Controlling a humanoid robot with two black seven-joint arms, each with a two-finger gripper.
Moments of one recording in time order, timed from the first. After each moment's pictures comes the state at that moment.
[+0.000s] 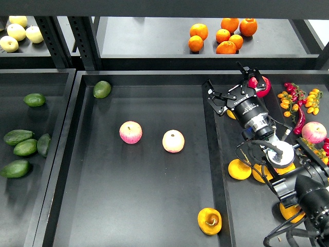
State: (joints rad) left arm -0.70 0.54 -0.40 -0.21 0.78 -0.49 0.49; right arm 0.60 0.02 1.17 0.60 -0.02 0.58 -0.01
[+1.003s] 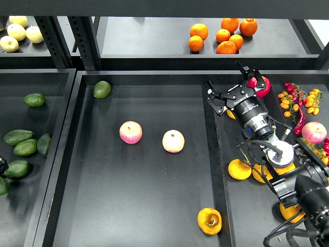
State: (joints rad) left arm -0.67 0.47 -0.40 -0.19 0.77 -0.49 0.49; right arm 0.60 0.01 1.17 0.60 -0.02 0.58 -0.01
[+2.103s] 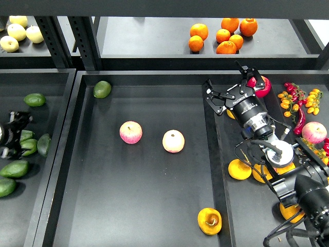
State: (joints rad) left arm -0.78 0.39 -0.89 -0.21 0.47 -0.49 0.49; right arm 0.60 0.02 1.17 0.61 -0.02 0.58 -0.01
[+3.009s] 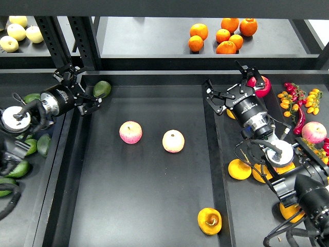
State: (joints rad) left arm -0.76 0.10 -1.28 -0.33 0.03 -0.49 0.41; right arm 0.60 0.01 1.17 0.61 -0.02 0.58 -0.01
